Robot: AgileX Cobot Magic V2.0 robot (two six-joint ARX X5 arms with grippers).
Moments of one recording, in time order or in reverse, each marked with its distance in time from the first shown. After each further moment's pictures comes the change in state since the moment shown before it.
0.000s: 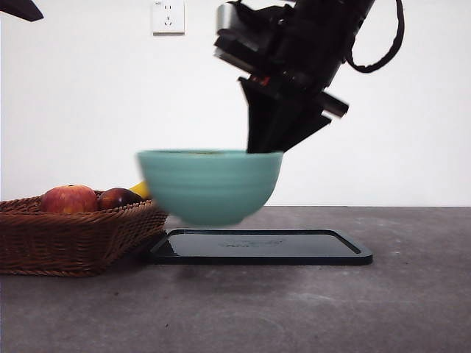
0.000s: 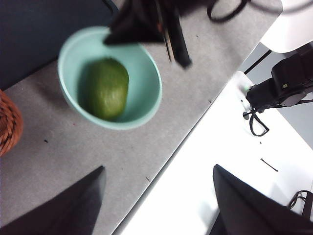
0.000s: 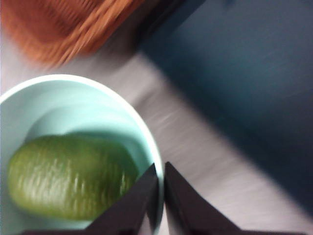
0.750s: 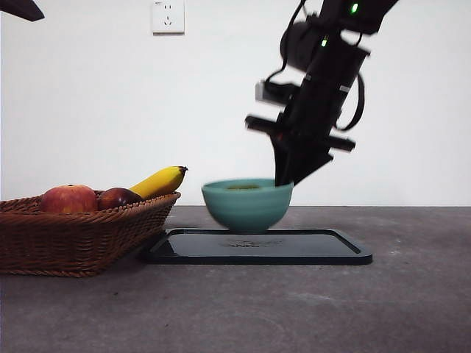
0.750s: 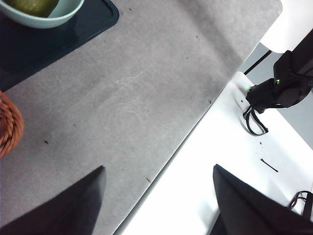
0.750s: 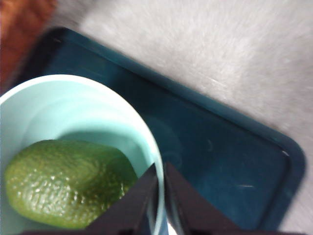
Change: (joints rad) left arm 0.000 0.000 0.000 0.003 0.000 0.000; right arm -0.241 0.370 0.335 0.022 0.002 0.000
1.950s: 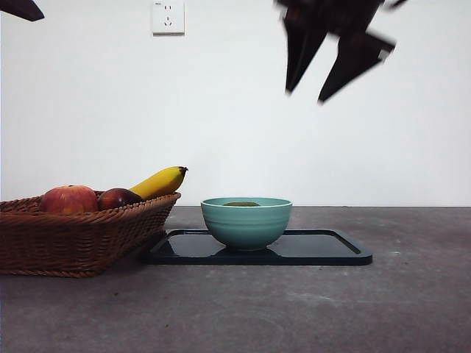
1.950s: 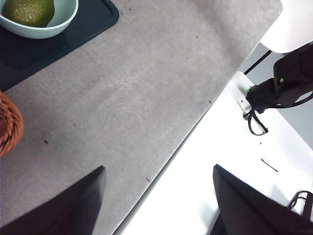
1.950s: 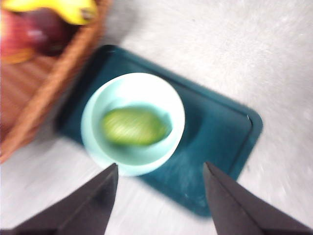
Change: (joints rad) left arm 0.000 0.000 0.000 0.000 0.000 0.000; right arm 0.018 -0.356 0.012 -0.268 0.004 0.002
